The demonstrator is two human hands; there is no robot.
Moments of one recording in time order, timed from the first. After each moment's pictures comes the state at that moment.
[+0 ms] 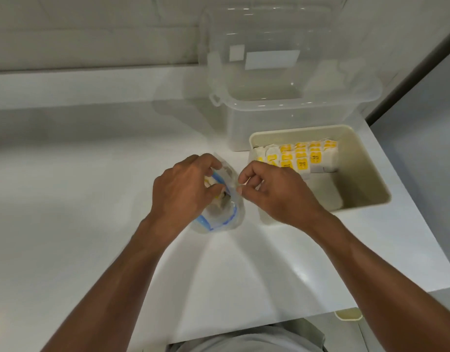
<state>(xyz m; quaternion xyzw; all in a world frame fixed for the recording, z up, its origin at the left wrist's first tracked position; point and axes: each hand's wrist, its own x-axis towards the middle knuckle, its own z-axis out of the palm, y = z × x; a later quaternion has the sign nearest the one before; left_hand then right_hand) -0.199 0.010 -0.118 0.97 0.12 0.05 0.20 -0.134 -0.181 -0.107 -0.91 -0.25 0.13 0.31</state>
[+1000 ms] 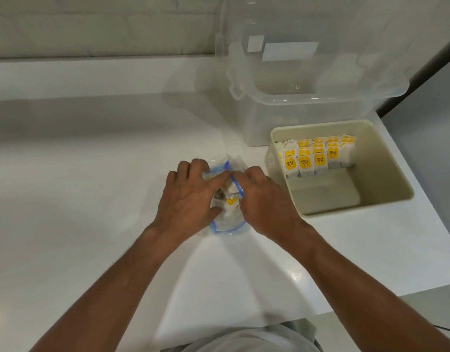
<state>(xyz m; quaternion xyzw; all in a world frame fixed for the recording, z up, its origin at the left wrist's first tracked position) -0.221 0.054 -0.168 1.00 -0.03 0.04 0.04 -0.165 -0.120 -0.164 -0.94 -0.31 0.04 0.14</state>
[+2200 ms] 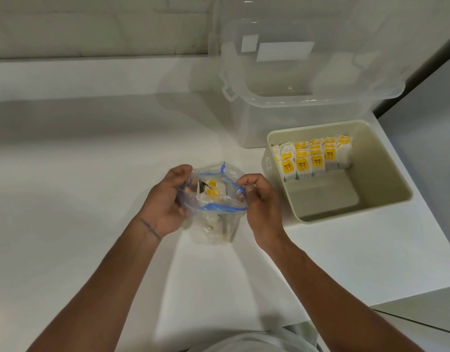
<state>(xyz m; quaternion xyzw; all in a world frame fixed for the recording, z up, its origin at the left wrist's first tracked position) -0.204 0.065 -0.173 0.33 0.35 -0.05 0.87 -0.168 -0.117 -0.194 -0.77 -0.01 0.09 0.63</state>
